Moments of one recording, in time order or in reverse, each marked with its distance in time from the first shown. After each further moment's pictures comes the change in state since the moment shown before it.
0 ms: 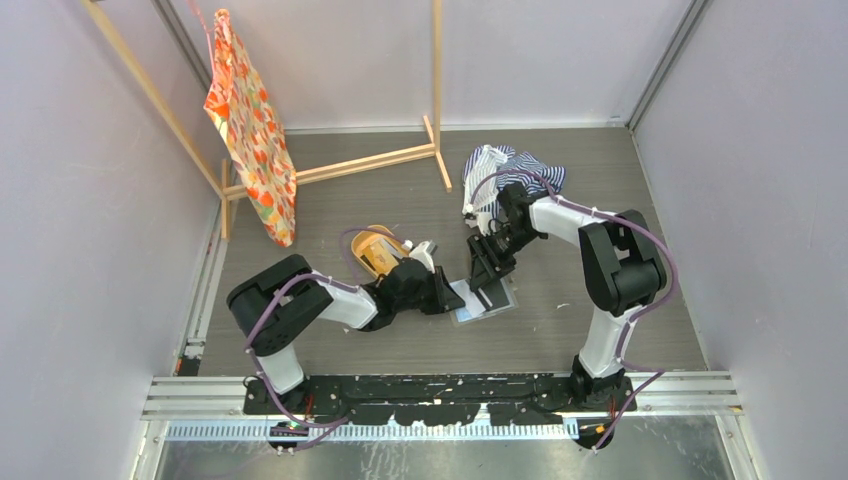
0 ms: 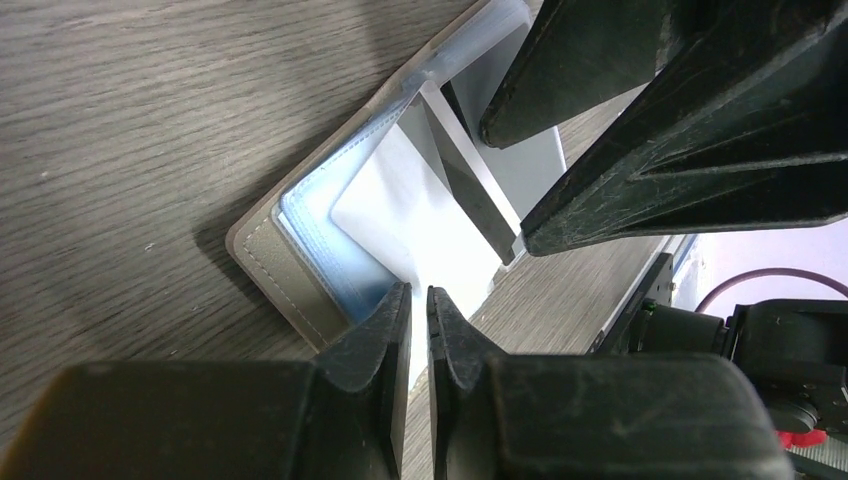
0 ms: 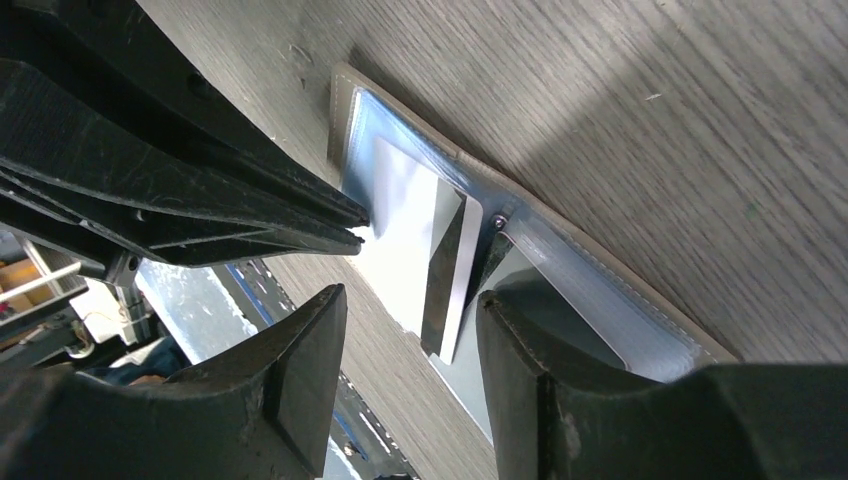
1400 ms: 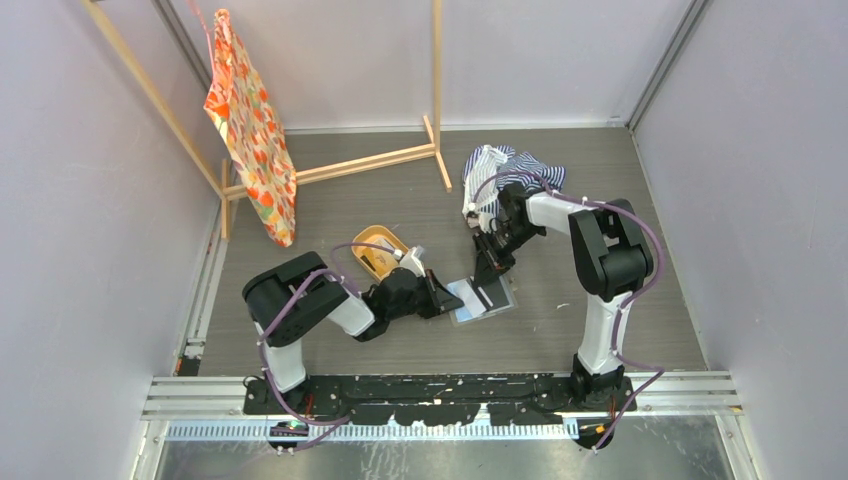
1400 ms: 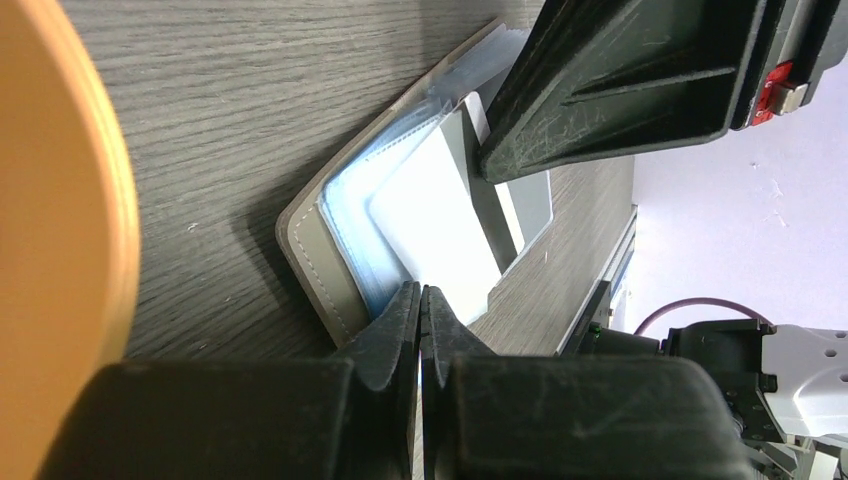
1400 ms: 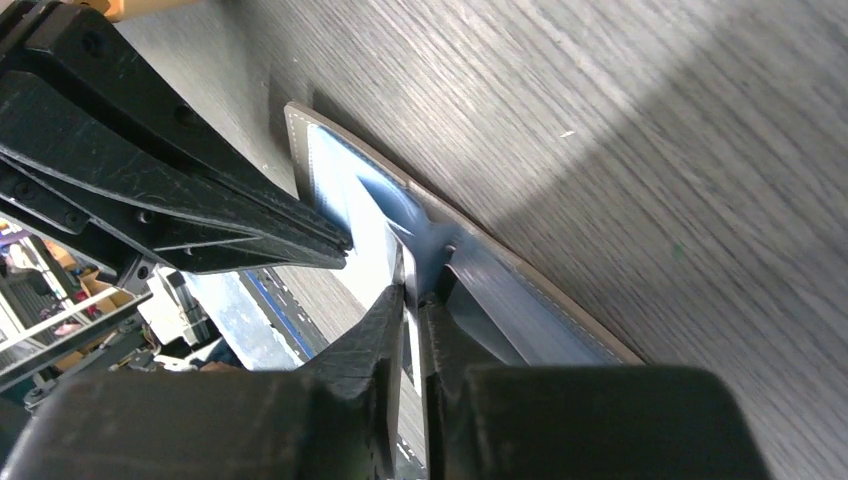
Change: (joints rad) left arm 0.017 0.095 -0.105 0.291 -0.016 -0.159; right arm -0.030 0.118 0.069 -0.023 -0.039 0.052
